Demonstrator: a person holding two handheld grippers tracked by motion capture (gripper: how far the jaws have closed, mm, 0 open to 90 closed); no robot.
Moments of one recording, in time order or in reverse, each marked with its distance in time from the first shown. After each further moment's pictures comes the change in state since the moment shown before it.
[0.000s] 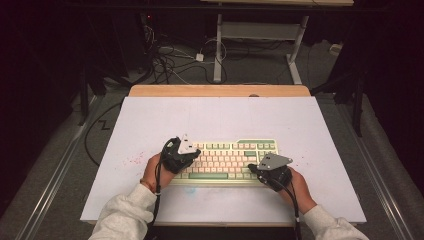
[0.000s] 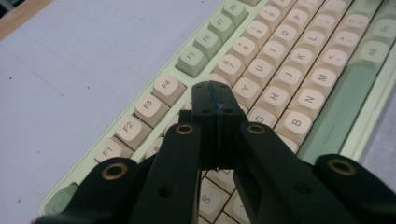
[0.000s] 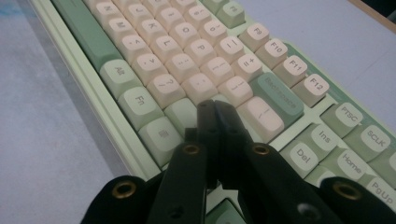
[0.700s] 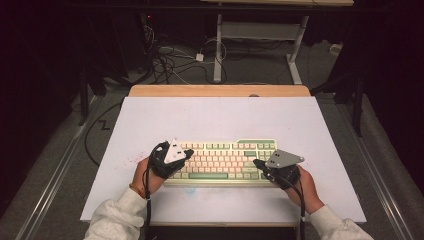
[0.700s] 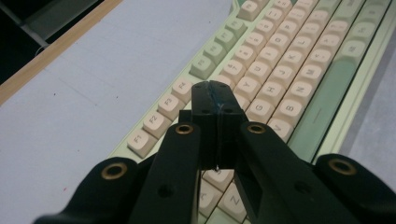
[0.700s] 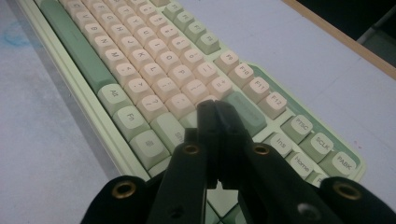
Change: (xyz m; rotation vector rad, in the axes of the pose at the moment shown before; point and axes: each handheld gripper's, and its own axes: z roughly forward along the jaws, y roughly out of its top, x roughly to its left) left arm -0.001 -0.019 -0.028 -0.092 0.054 0.055; right arm -0.008 0.005 -0.021 -0.051 -0.032 0.009
